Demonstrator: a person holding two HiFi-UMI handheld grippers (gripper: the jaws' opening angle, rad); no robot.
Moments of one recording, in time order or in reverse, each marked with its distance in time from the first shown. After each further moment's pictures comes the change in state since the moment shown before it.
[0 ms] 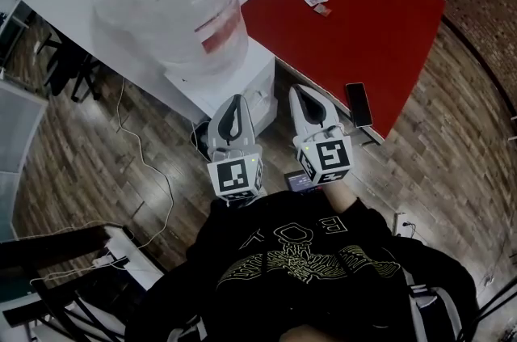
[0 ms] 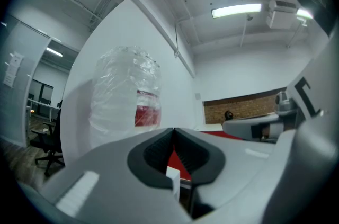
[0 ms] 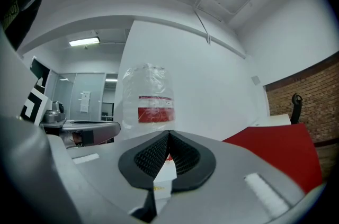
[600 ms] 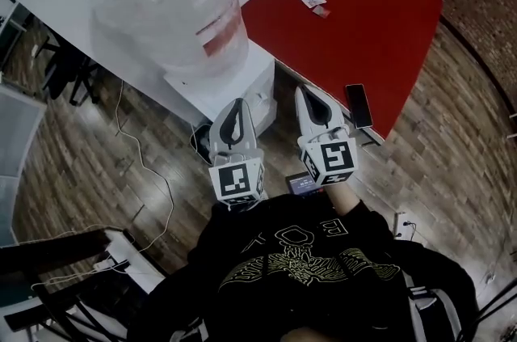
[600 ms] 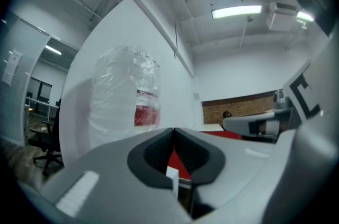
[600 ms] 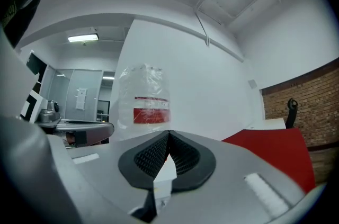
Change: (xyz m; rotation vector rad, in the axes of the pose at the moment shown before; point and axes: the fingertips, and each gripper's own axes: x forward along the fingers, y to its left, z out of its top) left arm -0.017 0.010 0.040 -0.032 -0.016 -0.027; right arm -0.011 0.010 0.048 -0.049 -0.002 -0.057
